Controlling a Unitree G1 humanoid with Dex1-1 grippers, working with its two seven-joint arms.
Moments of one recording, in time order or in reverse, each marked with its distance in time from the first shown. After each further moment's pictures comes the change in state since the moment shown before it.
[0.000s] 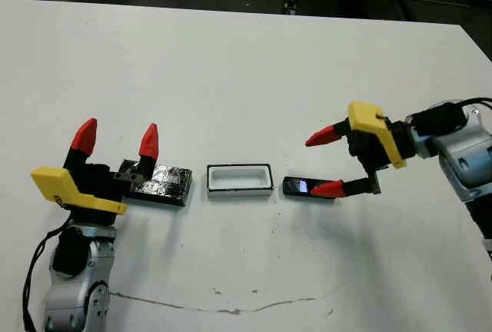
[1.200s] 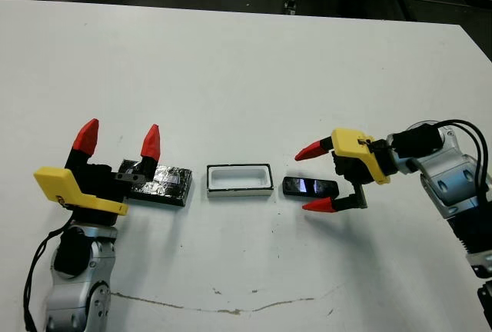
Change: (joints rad) left arm 0.001 -0.001 -0.006 0.002 0.003 0.000 0.000; right arm 0.068 0.070 0.023 0.025 -0.068 -0.105 -0.037
